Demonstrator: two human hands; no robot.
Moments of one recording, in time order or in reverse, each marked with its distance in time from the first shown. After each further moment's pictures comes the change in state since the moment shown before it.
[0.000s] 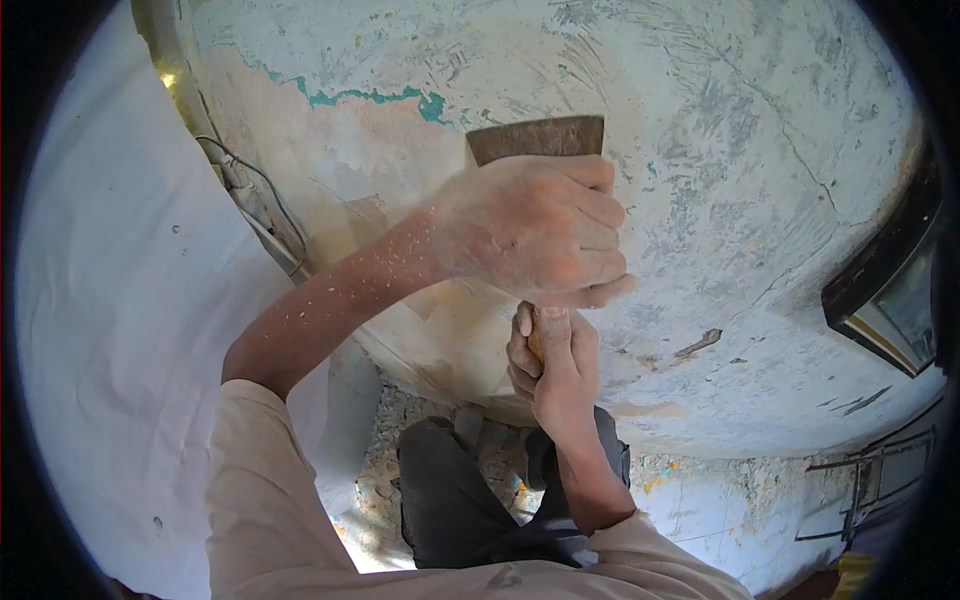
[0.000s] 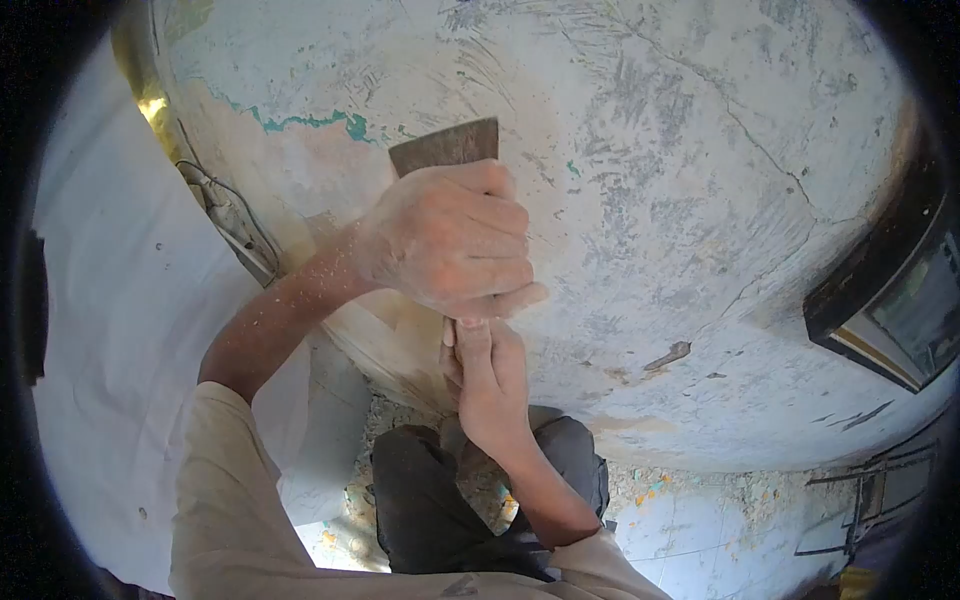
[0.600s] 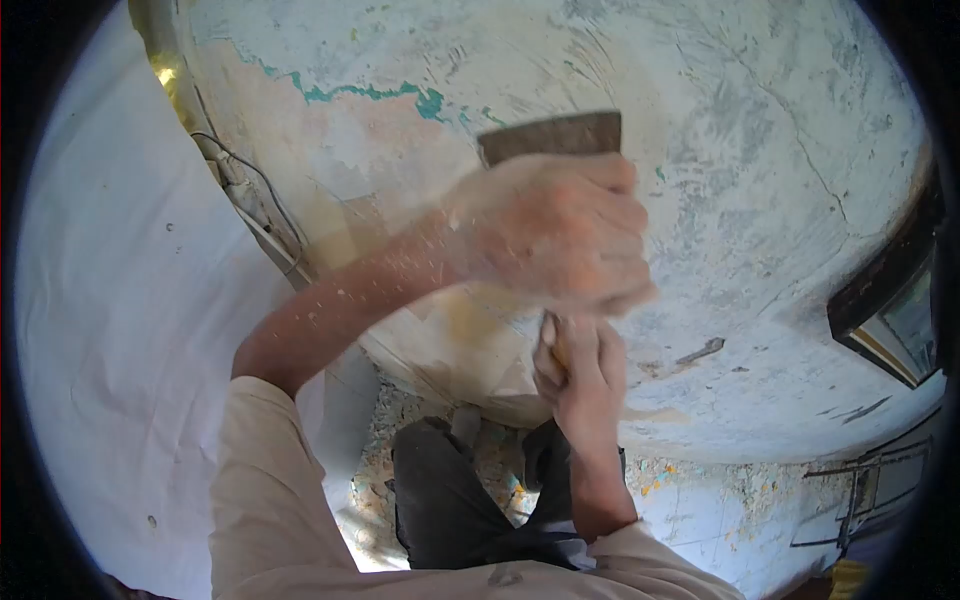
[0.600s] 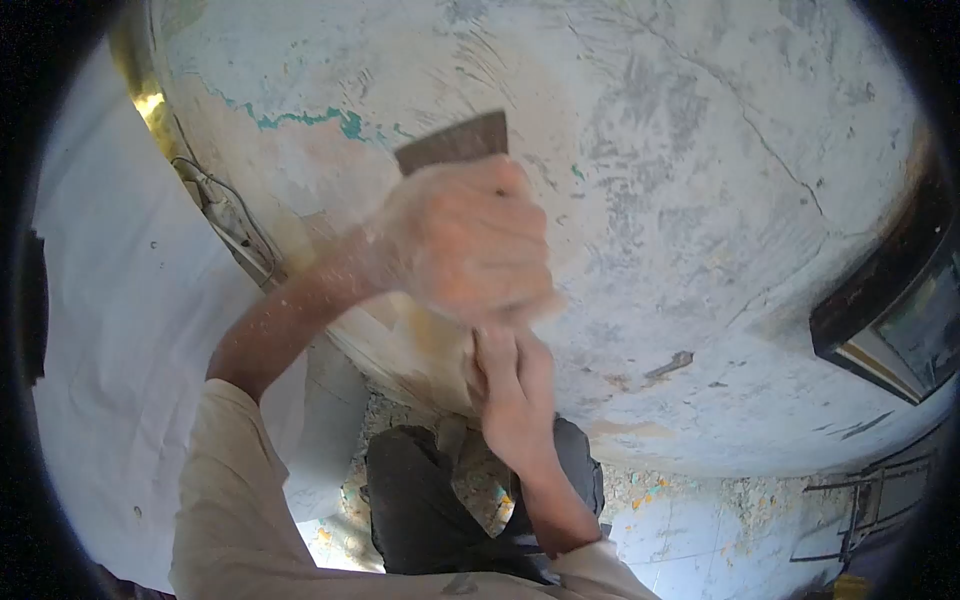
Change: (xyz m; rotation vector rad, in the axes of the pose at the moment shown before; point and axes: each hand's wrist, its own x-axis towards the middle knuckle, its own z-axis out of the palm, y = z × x) left_hand 0.009 -0.002 0.007 0.034 0.058 0.041; right_hand 0.007 -0.004 -0.016 -0.076 0.032 -0.065
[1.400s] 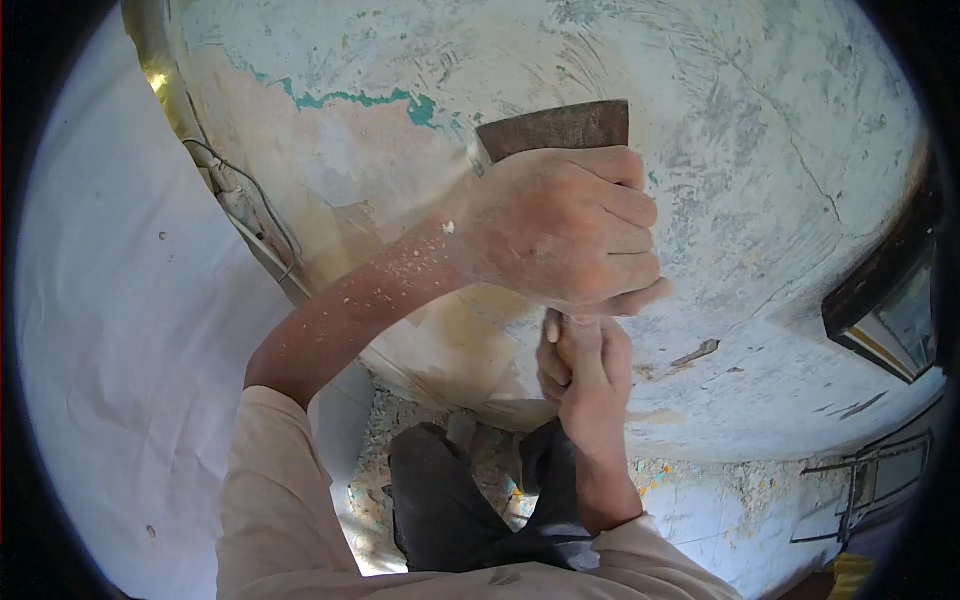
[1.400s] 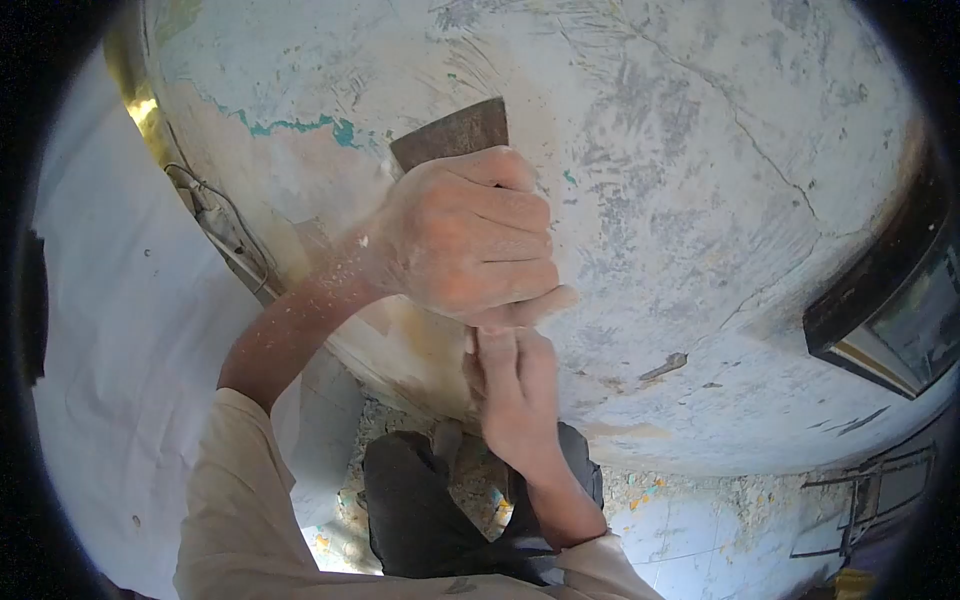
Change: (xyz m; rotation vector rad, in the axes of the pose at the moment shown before) left_hand 0.006 -0.004 0.010 0.062 0.115 -0.042; right_hand 0.000 -0.020 -0.005 -0.090 0.006 0.019
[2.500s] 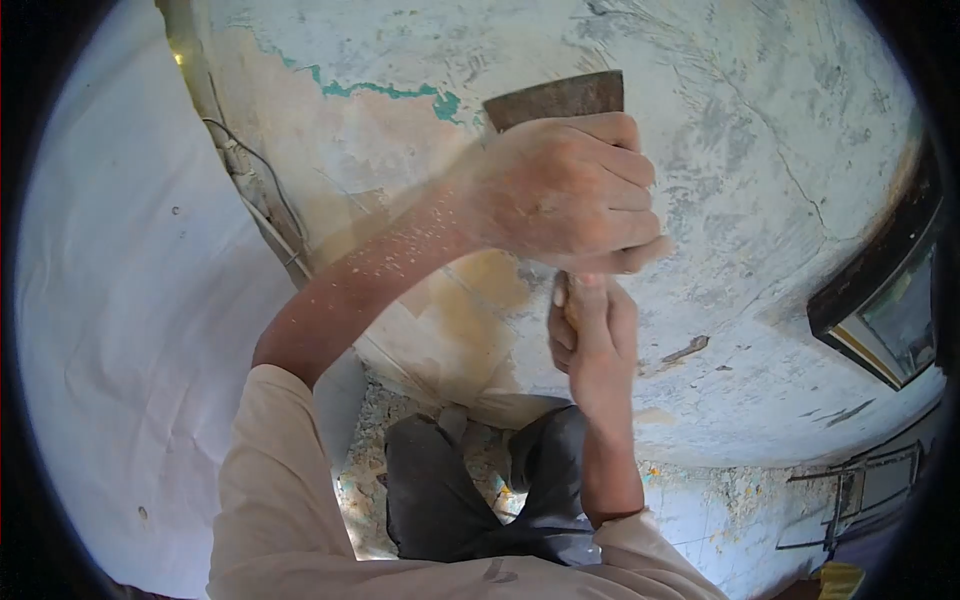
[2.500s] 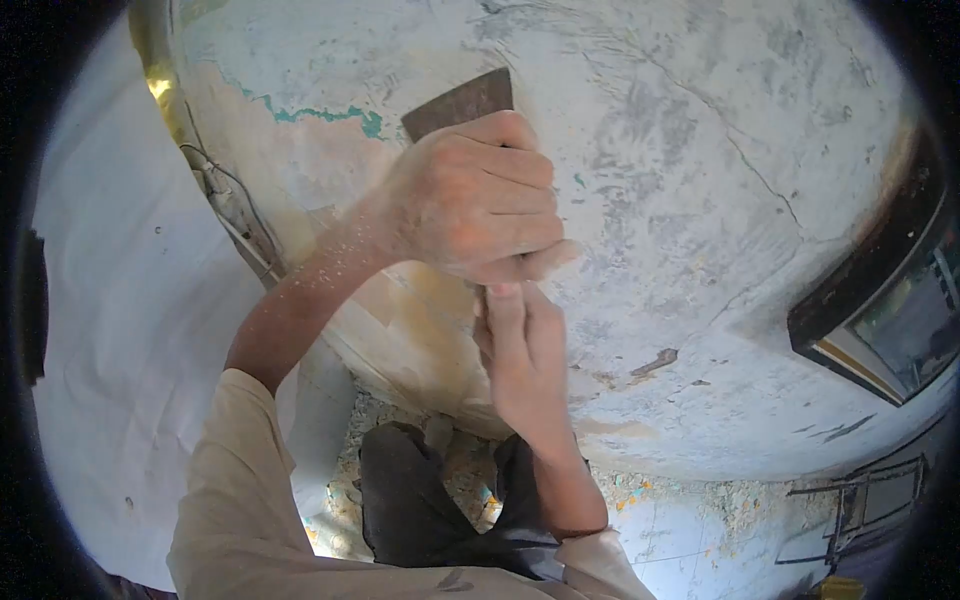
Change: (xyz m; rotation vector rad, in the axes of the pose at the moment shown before) left_hand 0.007 -0.009 -0.012 -0.006 0.052 0.002; right_hand 0.008 -0.022 0.008 -0.116 0.005 -0.064
